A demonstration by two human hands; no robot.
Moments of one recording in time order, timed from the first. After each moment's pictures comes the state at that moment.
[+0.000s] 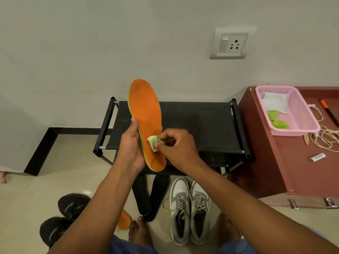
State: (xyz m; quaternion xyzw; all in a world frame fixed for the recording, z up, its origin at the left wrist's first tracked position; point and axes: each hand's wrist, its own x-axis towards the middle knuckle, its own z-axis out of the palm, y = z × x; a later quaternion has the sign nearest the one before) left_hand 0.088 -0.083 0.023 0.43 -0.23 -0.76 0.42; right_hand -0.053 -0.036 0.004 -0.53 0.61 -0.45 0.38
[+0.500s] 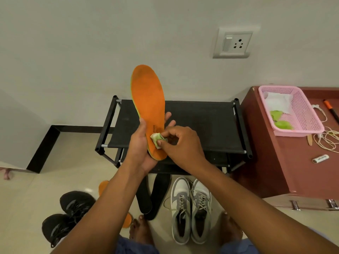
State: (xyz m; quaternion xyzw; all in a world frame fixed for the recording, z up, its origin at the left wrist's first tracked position) left_hand 0.071 -0.076 0.022 0.36 -0.21 -0.81 0.42; right_hand -0.057 -0.037 0.006 -0.60 0.63 -0.40 0.29
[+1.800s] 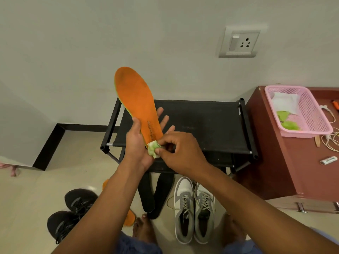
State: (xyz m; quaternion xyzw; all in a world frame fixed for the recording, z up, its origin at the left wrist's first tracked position) left_hand 0.084 -0.085 0.020 0.34 -0.21 -0.78 0.48; right_hand -0.047 -0.028 0.014 -0.66 0.58 -0.36 0.30
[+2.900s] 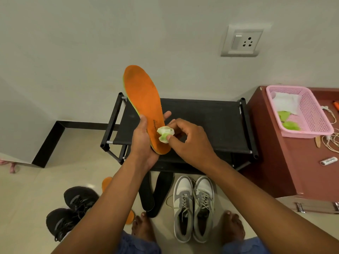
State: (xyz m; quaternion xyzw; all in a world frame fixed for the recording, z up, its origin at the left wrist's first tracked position) left_hand 0.079 -0.082 0.019 0.41 -0.26 -0.76 0.43; right_hand -0.067 -0.038 0.016 -0.64 0.57 -0.41 0.30
